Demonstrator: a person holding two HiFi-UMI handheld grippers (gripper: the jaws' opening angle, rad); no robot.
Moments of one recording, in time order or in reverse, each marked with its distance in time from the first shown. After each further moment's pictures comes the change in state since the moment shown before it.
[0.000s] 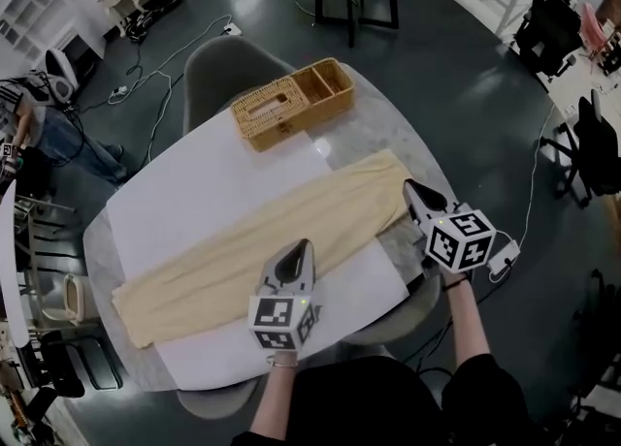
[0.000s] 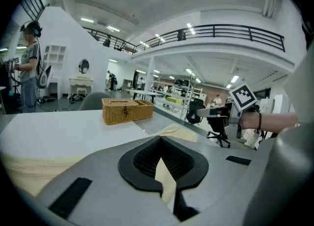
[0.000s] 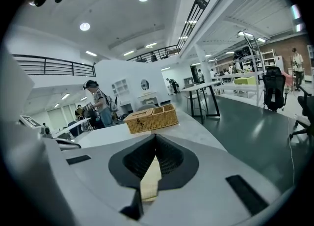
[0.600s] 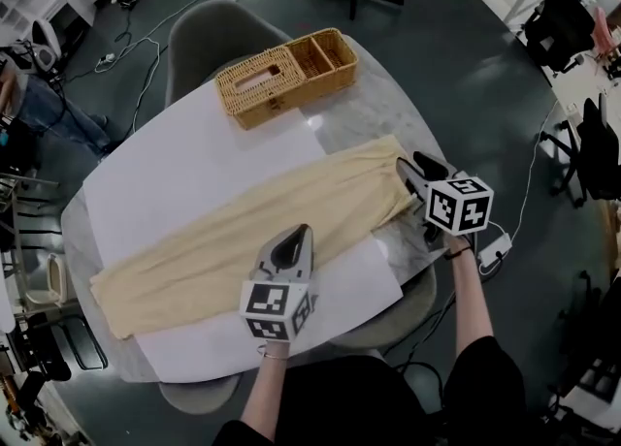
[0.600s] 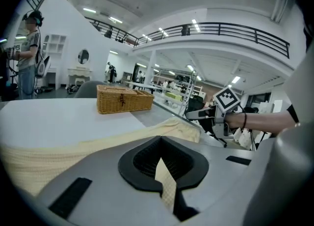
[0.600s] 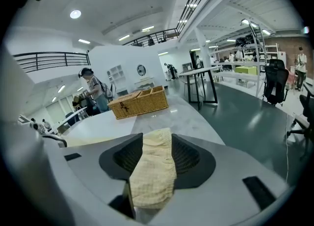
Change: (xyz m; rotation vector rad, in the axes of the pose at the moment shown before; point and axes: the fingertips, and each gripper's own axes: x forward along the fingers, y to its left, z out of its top) left arm 0.045 0.005 -0.023 -0.063 0.068 -0.034; right arm 0.071 -0.059 -0.038 0.004 0.189 -0.009
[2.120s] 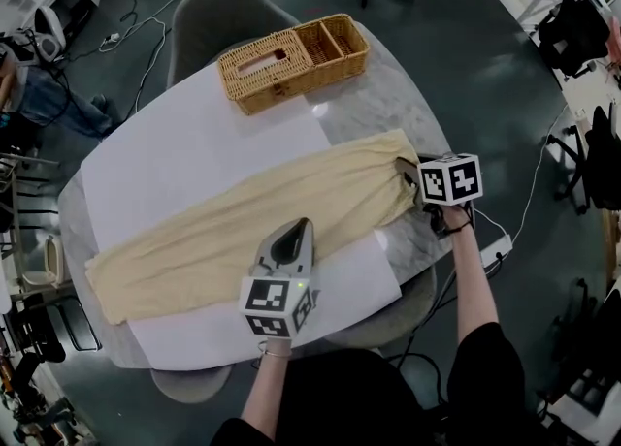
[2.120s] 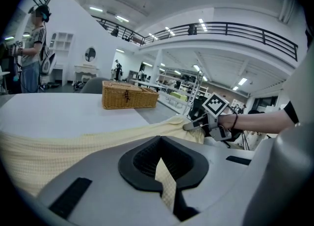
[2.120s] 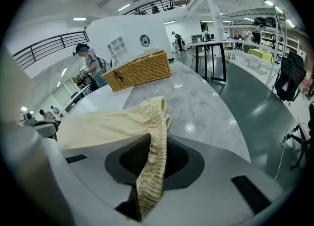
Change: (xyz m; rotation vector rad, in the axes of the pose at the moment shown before) left arm 0.007 0.004 -0.008 -0.053 0.007 0.052; right arm 0.049 -0.016 -0.054 -0.036 0.356 0.064
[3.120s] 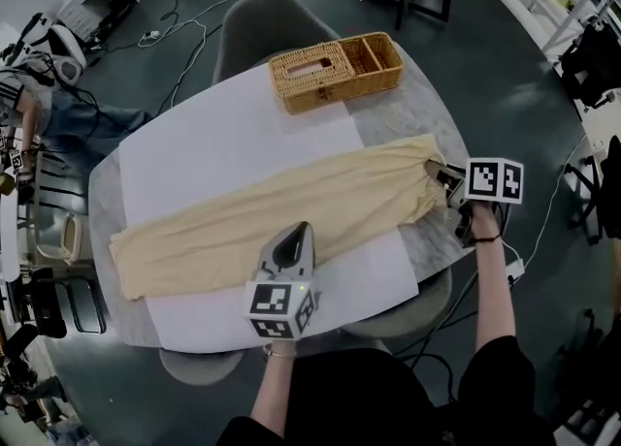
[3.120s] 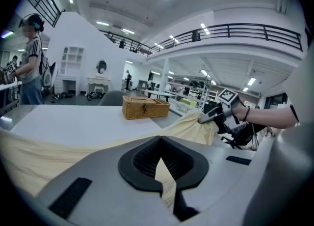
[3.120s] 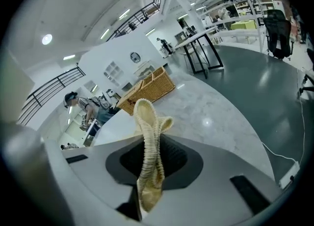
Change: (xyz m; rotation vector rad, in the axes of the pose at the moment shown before) left arm -0.074 0.026 0.010 0.011 -0.097 0.140; right arm -0.060 0.043 0.033 0.308 -0.117 0.180
